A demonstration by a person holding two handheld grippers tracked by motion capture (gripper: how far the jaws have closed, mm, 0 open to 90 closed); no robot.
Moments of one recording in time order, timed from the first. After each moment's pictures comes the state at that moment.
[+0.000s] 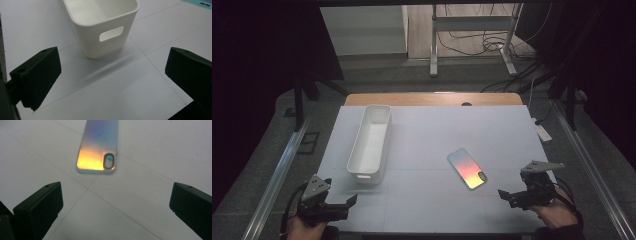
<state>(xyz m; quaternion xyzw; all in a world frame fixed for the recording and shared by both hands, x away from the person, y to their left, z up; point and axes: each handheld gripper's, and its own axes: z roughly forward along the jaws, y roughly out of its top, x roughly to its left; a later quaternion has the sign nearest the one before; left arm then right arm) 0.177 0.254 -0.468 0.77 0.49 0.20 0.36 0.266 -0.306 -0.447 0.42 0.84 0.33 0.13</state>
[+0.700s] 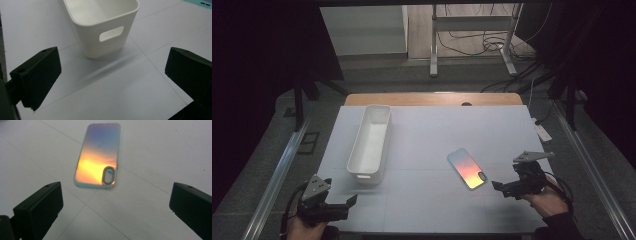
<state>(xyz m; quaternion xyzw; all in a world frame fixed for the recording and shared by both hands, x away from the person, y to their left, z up) 0.177 0.253 -0.468 0.77 0.49 0.20 0.36 0.294 -0.293 -0.447 0.41 0.84 0.33 0.12</state>
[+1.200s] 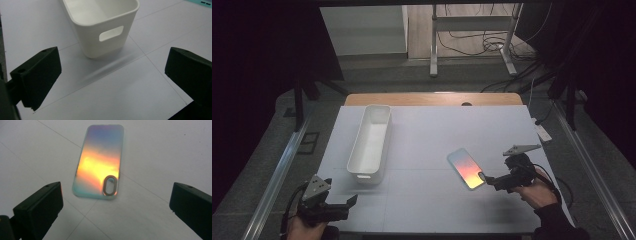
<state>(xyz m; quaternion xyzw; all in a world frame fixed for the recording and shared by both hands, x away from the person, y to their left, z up) 0.177 0.253 -0.469 0.77 0.49 0.20 0.36 0.315 -0.273 -0.451 0.41 0.85 0.31 0.11</state>
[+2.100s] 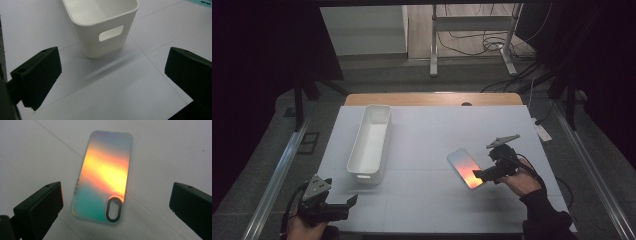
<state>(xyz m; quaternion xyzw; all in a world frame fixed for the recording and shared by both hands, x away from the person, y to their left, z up) 0.178 0.253 -0.469 0.77 0.49 0.20 0.36 0.345 -0.239 -0.457 0.38 0.87 0.28 0.10</state>
